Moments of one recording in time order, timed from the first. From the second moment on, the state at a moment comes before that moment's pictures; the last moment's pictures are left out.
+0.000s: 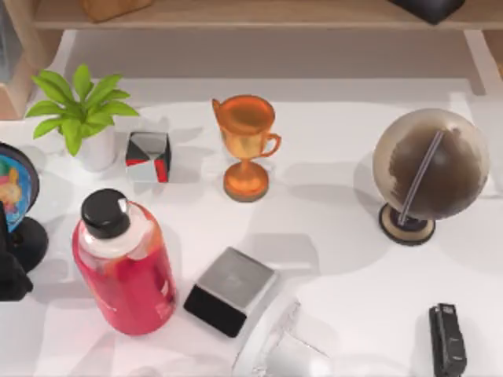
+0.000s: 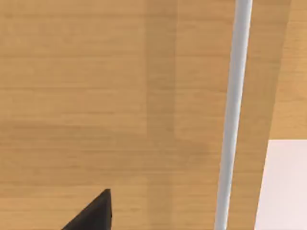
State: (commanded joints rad) left arm 0.00 0.00 0.00 0.00 0.00 0.00; right arm -0.78 2.03 0.45 1.60 -0.70 -1.54
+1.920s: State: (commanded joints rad) left arm 0.00 0.00 0.00 0.00 0.00 0.00; right arm -0.45 2.29 2.20 -1.03 -0.09 -0.57
